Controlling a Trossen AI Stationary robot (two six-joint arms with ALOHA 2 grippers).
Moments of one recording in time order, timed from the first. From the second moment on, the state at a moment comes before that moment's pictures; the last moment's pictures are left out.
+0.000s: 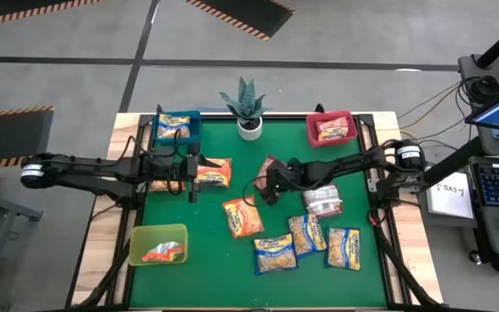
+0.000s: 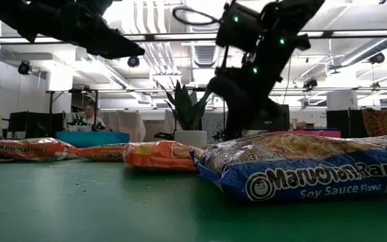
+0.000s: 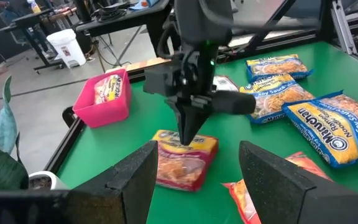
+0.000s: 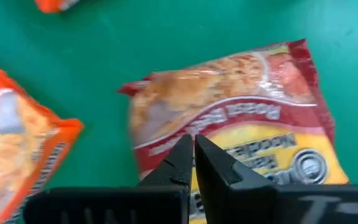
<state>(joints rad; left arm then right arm) 0.11 0.91 0.49 0.16 0.04 0.26 -0.02 1.75 1.06 -0.33 0.31 0.61</state>
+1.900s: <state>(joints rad) 0.05 1.60 0.66 0.56 0.04 -0.07 -0.07 1.28 0.60 -0.03 0.25 0.64</state>
